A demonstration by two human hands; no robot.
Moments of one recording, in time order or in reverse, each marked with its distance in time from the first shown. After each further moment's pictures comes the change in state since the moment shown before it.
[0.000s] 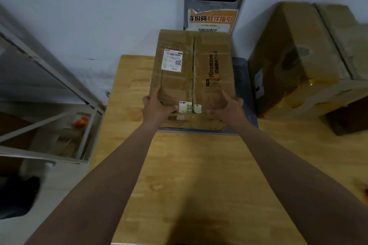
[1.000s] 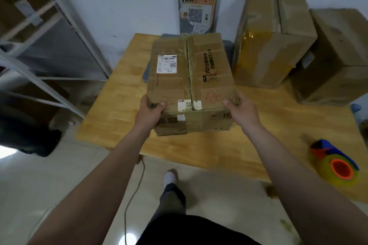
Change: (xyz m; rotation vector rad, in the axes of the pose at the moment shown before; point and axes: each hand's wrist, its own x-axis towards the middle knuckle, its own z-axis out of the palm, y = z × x) left_hand -0.351 -0.060 0.113 -0.383 0.163 -0.075; right_hand -0.246 0.218 -0.120 0.221 0.074 -0.252
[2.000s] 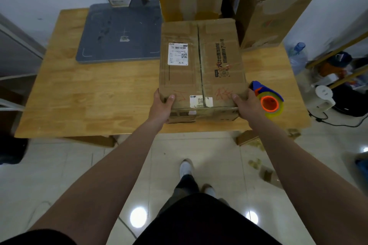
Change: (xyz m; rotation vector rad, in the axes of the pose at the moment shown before) left_hand -0.135 -0.026 0.259 0.211 -0.268 -0.088; right_hand -0.073 0.206 -0.205 0.086 0.154 0.385
